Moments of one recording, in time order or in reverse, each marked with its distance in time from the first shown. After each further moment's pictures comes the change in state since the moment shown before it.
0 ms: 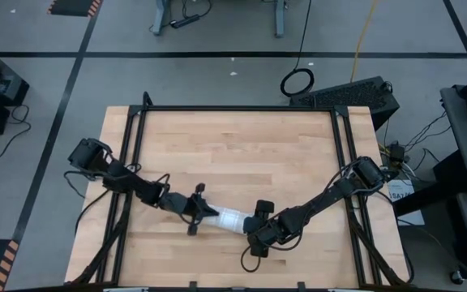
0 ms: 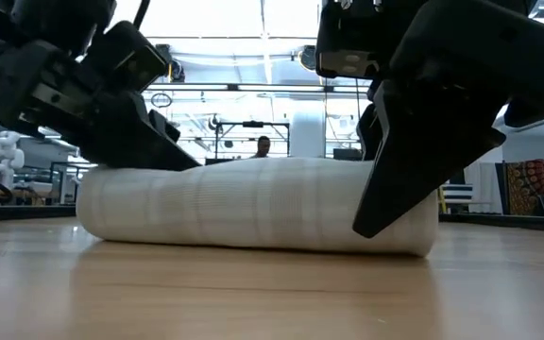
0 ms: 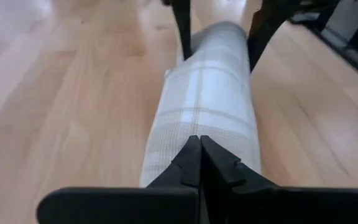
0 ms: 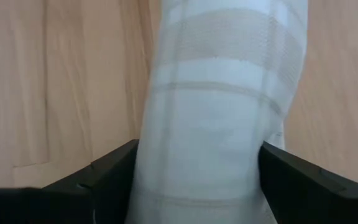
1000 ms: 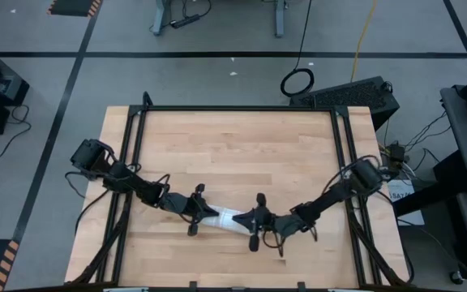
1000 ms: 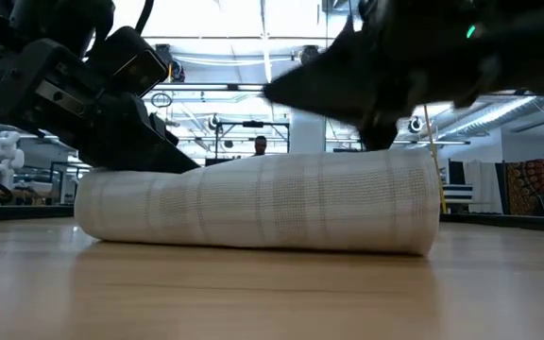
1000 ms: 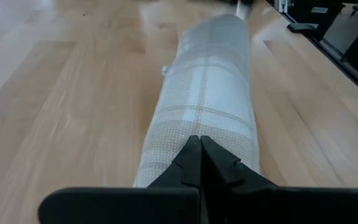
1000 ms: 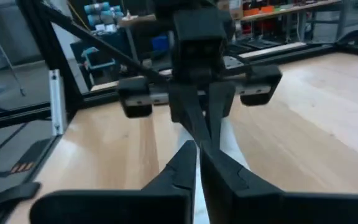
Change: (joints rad) left arm 0.002 0.026 -0.010 0.052 0.003 -0.063; right arm 0.008 0.009 -0.467 1.495 0.346 -0.290
